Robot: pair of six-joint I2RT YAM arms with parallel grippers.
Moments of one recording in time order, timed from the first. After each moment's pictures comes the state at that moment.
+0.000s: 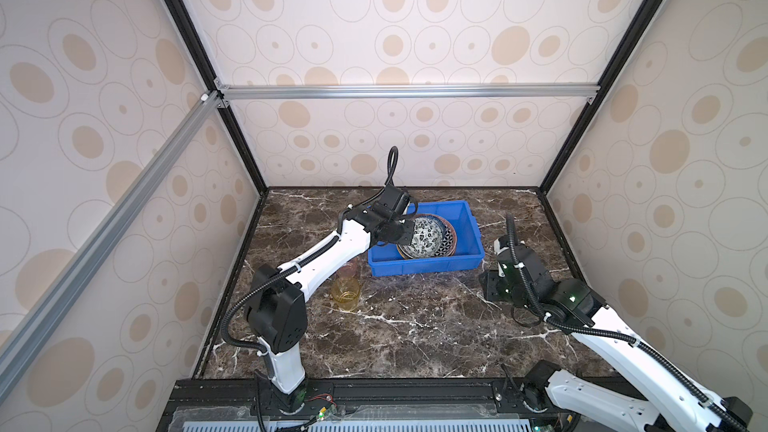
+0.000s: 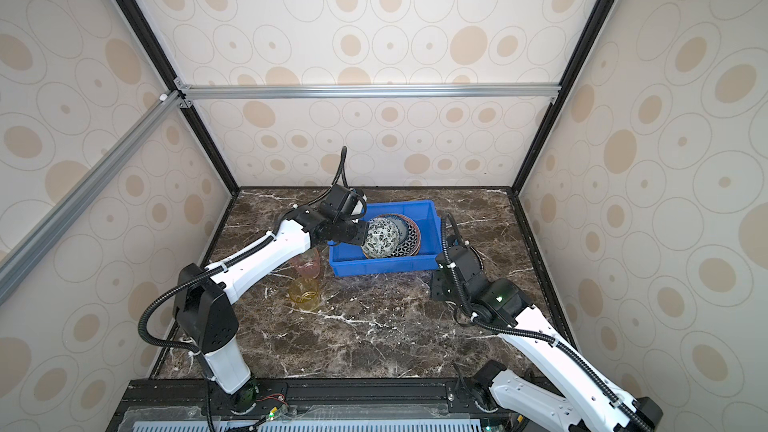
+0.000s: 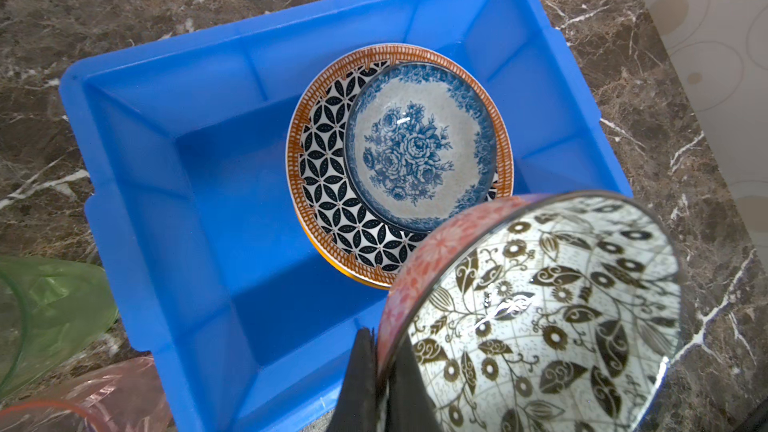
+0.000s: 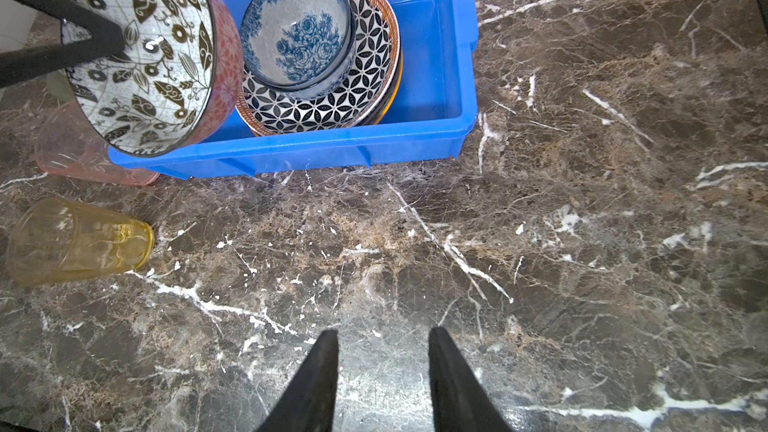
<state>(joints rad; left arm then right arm) -0.64 1.78 1.61 -0.72 -0.02 -0.36 0.64 0.90 0.96 -0.92 0.25 0.56</state>
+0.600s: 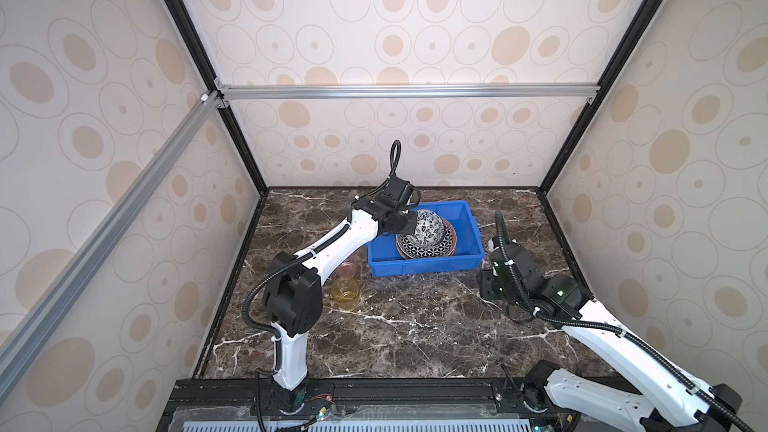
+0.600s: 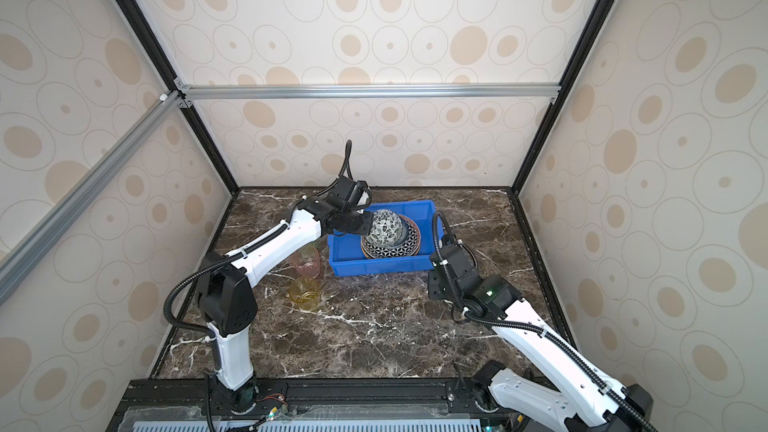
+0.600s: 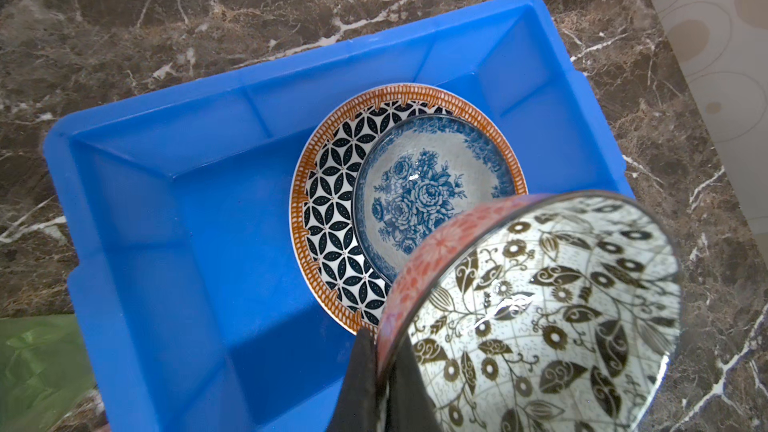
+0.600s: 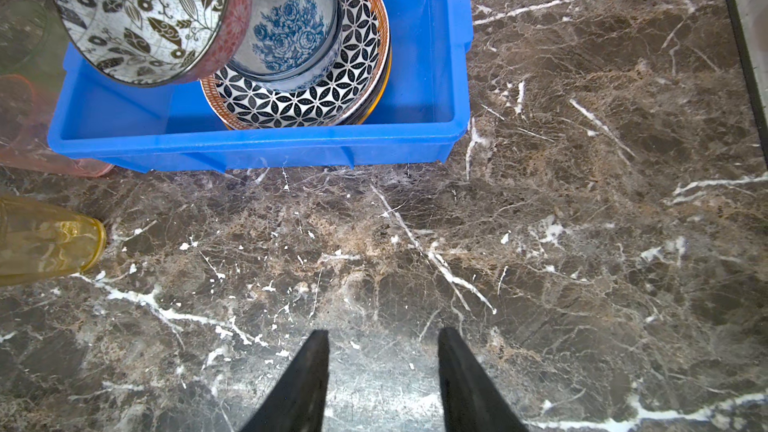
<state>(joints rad) -0.61 1.93 1.77 -0.73 0.00 -0.35 0.64 0.96 0.94 -0.88 0.29 0.50</state>
